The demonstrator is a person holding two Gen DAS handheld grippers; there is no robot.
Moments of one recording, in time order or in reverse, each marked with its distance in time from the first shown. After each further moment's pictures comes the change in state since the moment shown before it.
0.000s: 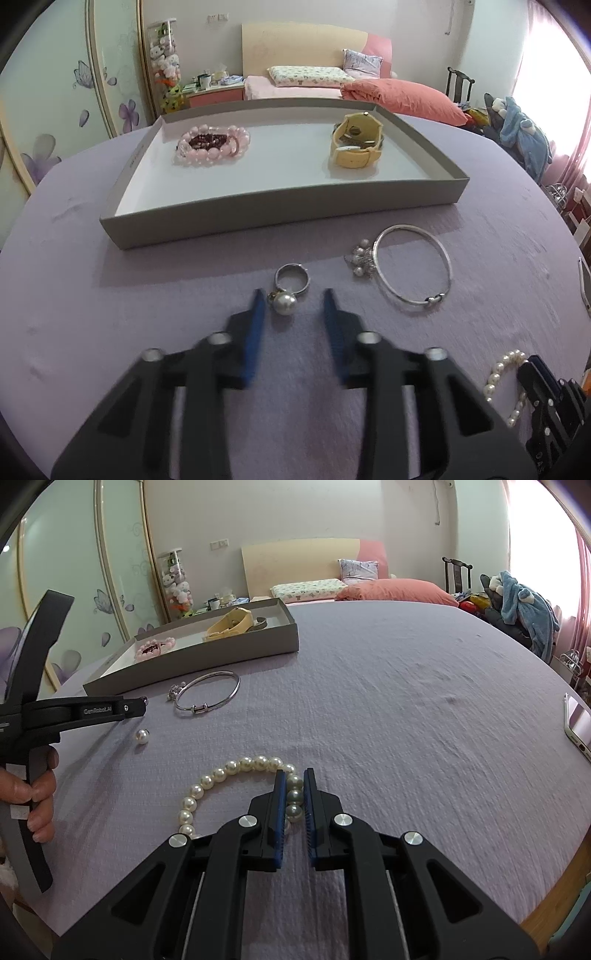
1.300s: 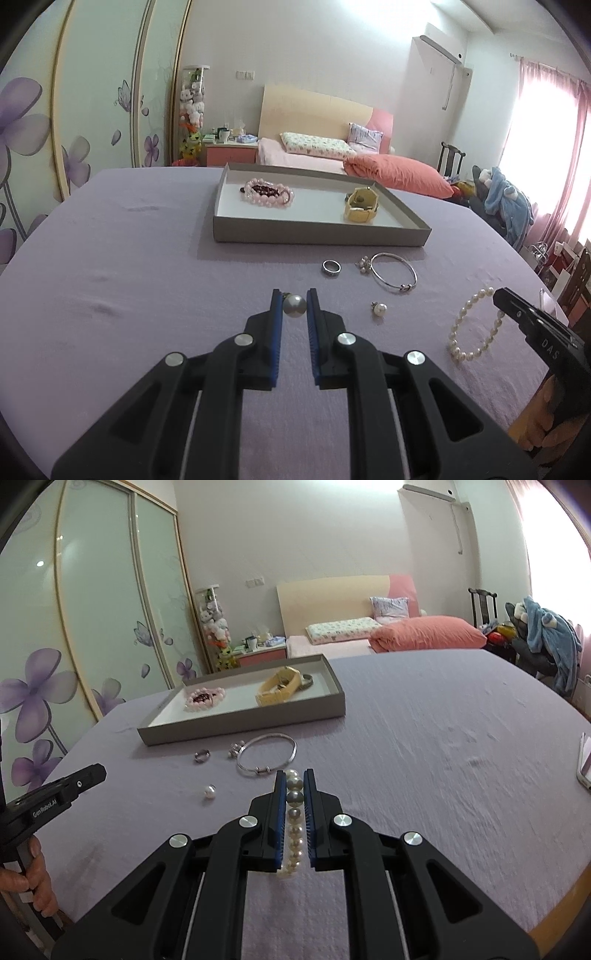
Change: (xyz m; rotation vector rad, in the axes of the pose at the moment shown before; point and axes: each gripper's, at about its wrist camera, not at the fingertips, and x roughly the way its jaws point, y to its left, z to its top) left arm -0.121 0.056 -0.077 -0.120 -0.290 -0.064; right arm -0.041 0.018 0.030 -0.027 -0.169 0.150
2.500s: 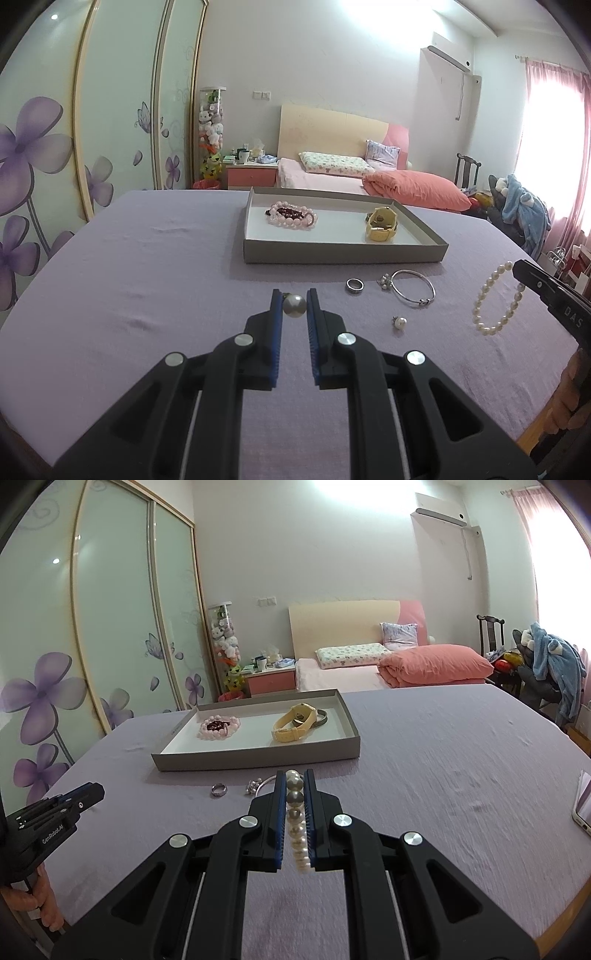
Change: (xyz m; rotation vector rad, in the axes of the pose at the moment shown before) left arm -0.018 0.004 0.004 0.020 -0.077 0.091; right arm -0.007 0.017 0.025 -0.046 -0.076 0.014
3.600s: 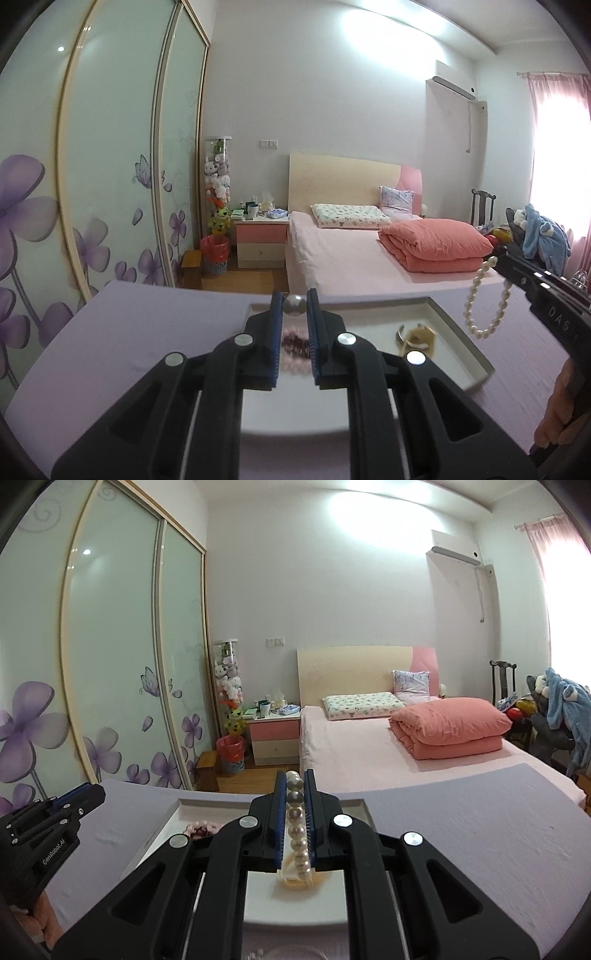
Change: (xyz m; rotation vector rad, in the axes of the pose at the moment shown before) left arm 0.117 -0.012 0.148 0.030 -0.191 0.059; right arm 0.131 0.023 0.121 -0.047 -0.145 0.009
